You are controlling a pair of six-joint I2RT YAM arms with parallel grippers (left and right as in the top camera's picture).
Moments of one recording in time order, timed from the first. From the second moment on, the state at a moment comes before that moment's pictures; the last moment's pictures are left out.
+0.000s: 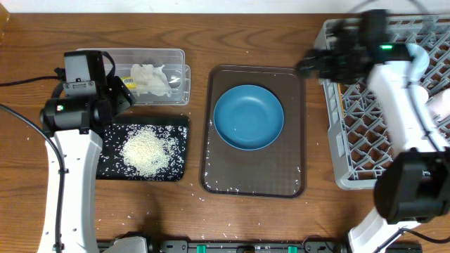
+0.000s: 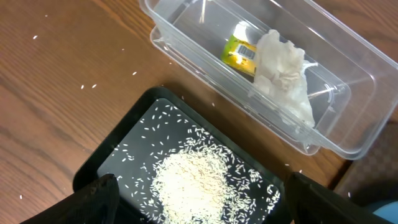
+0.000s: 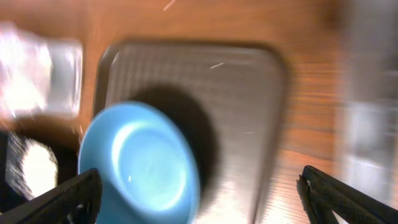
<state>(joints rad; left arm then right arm) 0.10 1.35 1.34 -1.03 -0.21 -0.51 0.10 1.86 1.63 -0.87 -0.40 0.15</state>
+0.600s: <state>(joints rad) 0.34 1.35 1.34 -1.03 0.03 -0.51 0.69 2.06 1.62 -0.81 -0.10 0.11</state>
